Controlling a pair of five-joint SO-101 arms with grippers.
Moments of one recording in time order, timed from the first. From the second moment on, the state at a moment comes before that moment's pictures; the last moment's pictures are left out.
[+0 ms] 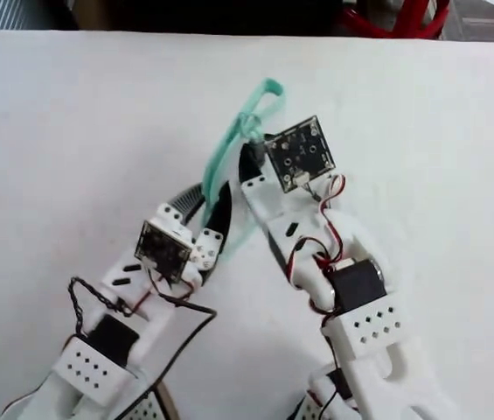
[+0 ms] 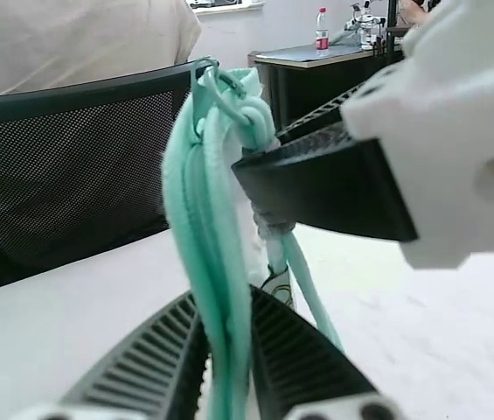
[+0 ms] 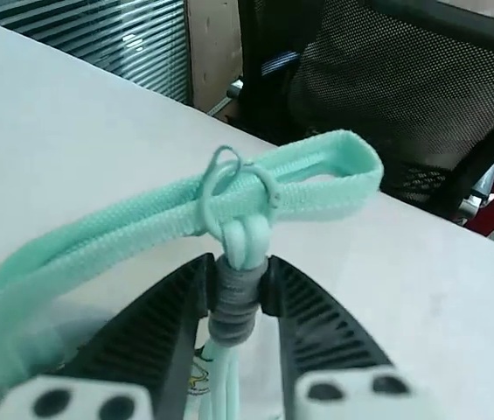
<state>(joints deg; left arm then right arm) 26.2 -76.0 87.0 7.4 -4.9 -25.8 -51.2 46.9 32.6 12.8</state>
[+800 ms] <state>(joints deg) 26.8 -76.0 87.1 7.4 -5.2 -11.3 -50.7 42.8 24.2 18.3</state>
